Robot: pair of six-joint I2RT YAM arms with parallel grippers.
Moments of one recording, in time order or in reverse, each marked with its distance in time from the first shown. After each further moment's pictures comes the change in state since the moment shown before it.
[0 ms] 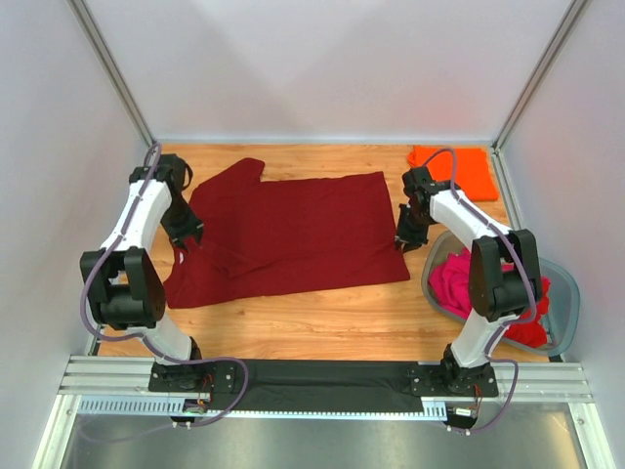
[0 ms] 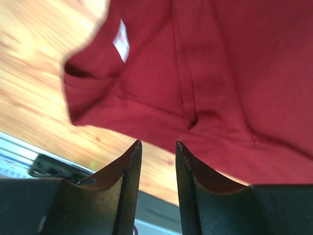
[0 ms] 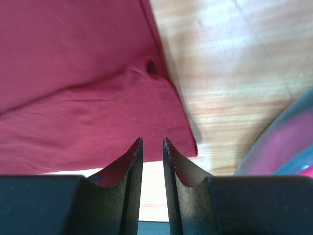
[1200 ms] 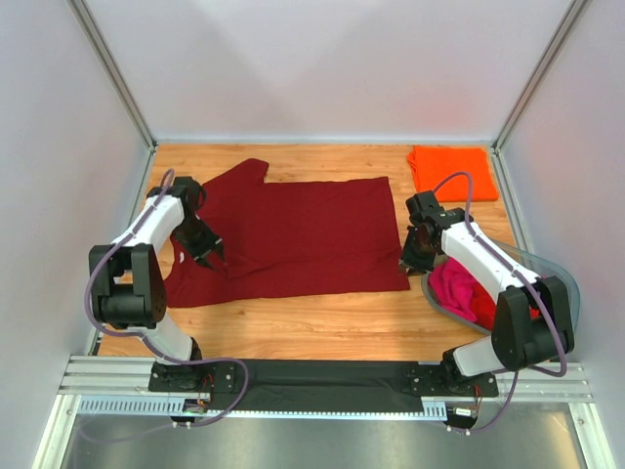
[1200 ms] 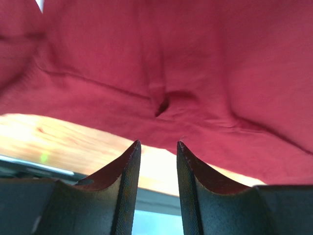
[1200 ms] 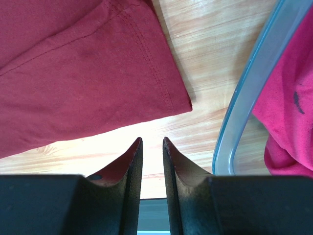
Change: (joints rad) left arm -0.056 -0.014 -0.247 0.140 0.229 -0.138; right arm 0.076 -0.315 -0.292 -0.019 0.047 0.185
